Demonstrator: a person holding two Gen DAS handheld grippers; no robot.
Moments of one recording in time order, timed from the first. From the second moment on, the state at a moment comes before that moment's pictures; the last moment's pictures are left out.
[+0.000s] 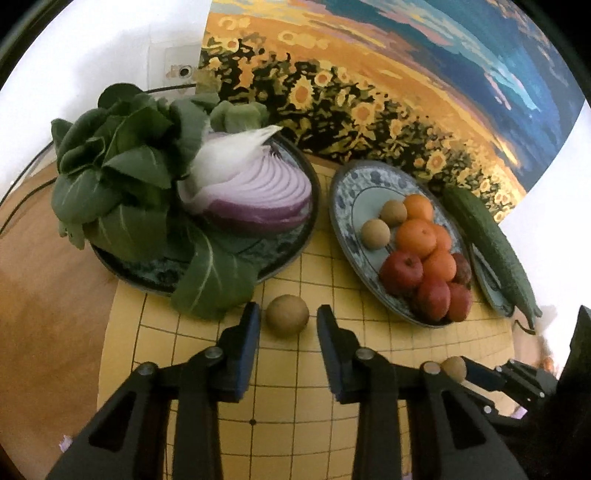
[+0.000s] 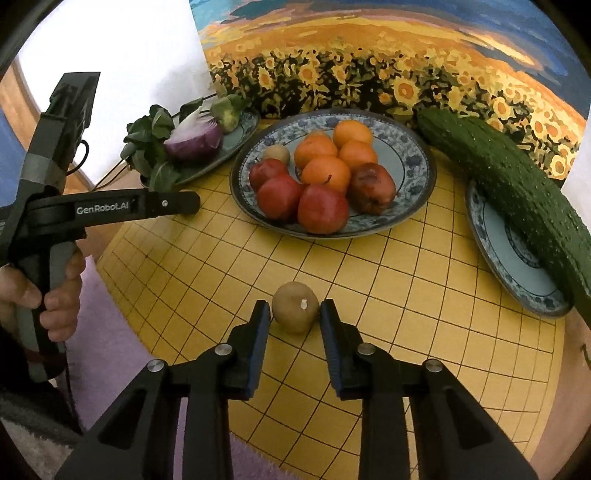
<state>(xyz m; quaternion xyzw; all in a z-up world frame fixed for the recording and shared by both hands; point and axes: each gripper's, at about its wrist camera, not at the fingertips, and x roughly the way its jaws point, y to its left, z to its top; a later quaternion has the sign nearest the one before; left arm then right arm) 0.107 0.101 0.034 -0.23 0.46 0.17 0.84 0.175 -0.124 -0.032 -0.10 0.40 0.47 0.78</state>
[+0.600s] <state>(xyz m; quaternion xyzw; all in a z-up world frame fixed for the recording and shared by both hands) 0.096 0.038 0.028 -0.17 0.50 0.05 0.85 0.151 -0.129 -0.032 -0.10 0.37 0.45 0.81</state>
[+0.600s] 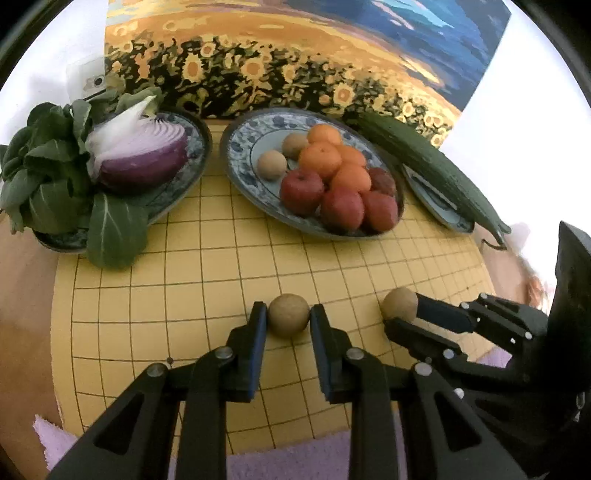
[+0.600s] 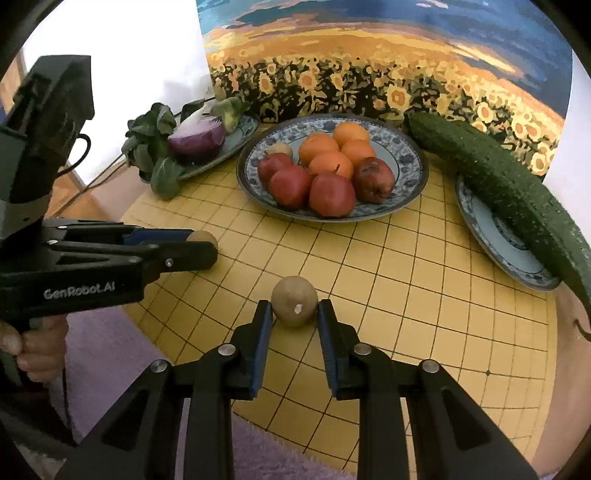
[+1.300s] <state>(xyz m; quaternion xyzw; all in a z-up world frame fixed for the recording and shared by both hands) 0.097 0.033 0.025 -0.15 0.50 0.05 0.85 0.171 -0.112 -0.032 -0.07 0.35 0.47 0.81</state>
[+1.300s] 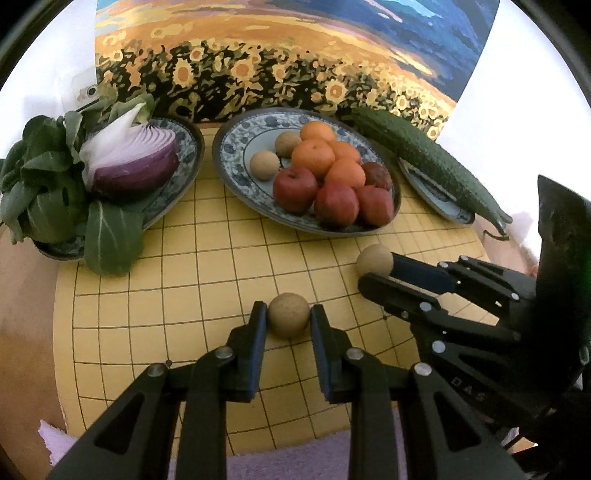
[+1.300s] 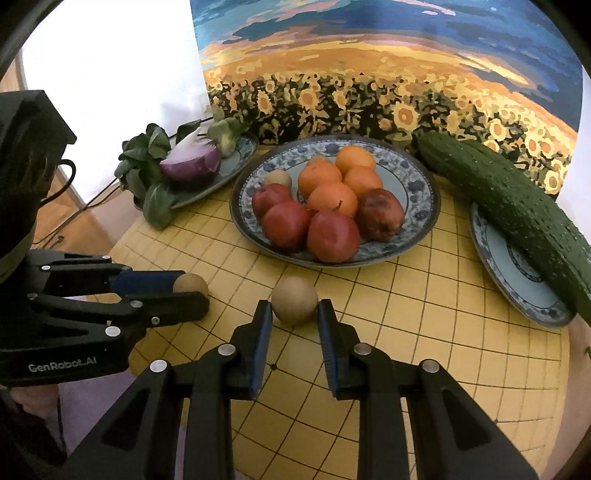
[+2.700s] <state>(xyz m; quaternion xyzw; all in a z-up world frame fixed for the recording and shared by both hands) 0.114 0.067 0.102 -0.15 0.42 0.04 0.89 0.168 -0.133 0.059 -0.03 0.24 0.49 0.84</state>
